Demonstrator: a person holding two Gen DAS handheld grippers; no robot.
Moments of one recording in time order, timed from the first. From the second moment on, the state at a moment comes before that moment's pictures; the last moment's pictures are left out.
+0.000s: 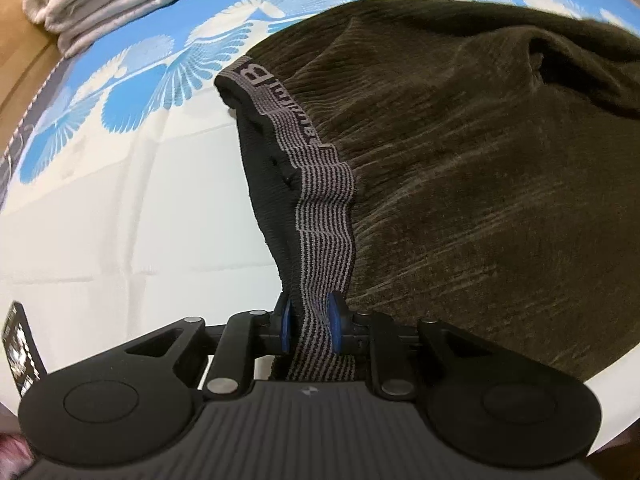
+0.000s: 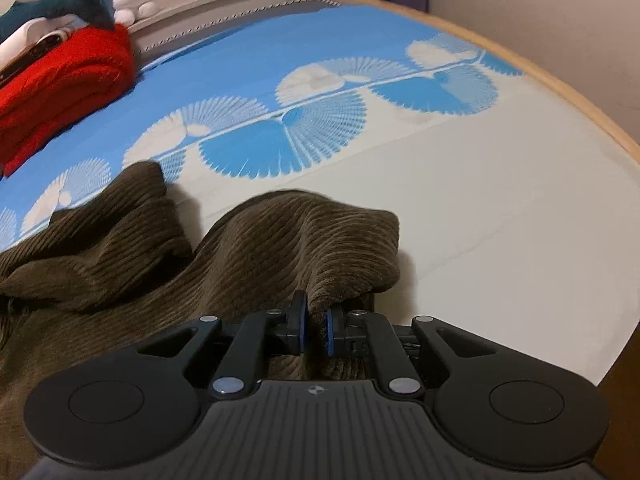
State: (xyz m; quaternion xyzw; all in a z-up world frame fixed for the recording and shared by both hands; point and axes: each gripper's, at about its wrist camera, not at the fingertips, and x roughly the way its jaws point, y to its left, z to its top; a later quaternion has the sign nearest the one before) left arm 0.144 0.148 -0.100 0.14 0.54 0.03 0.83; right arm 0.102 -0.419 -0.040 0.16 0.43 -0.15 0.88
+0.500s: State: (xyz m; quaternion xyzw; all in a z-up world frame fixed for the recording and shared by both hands) left arm 0.089 0.069 -0.025 0.13 0.36 0.03 0.92; right arm 0.076 -0.455 -0.056 0.21 0.45 -0.15 0.85
